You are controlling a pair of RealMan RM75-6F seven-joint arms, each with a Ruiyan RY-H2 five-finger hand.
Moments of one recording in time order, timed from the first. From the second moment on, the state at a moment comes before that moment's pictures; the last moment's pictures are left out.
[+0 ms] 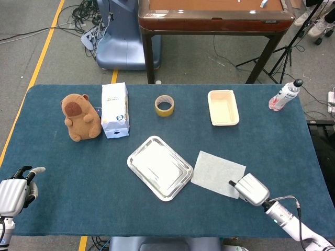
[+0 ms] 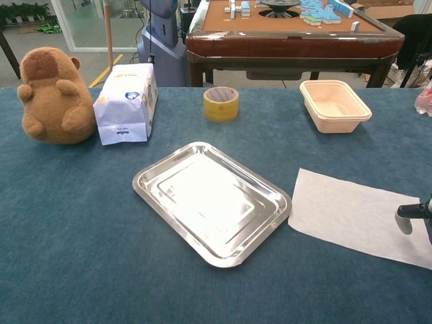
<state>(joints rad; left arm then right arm) -0.09 -1.17 -0.03 -1.54 1.53 1.51 0.03 0.35 -1.55 -0.19 -0.84 -1.88 1.40 -0.03</state>
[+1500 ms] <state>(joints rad) -0.09 -1.16 -0.03 -1.54 1.52 1.50 0.03 0.35 -1.57 -0.20 -0.86 -1.86 1.40 -0.01</state>
